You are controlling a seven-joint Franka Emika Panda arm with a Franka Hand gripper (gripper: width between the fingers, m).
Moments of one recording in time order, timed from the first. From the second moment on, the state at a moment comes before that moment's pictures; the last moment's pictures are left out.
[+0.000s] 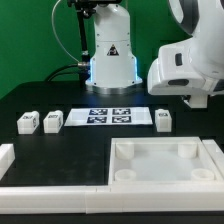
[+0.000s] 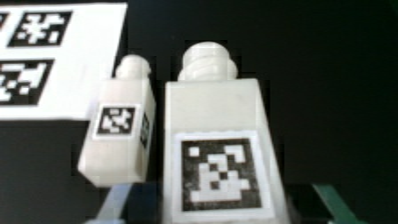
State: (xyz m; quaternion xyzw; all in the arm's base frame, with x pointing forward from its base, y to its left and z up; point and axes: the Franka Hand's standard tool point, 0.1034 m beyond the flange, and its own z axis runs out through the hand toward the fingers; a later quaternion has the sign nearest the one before) arm 0.449 0.158 0.077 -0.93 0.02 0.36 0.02
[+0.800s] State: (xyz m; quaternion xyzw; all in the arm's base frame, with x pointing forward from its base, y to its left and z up) arm 0.563 0.122 0.179 -1.00 -0.03 -0.01 0.03
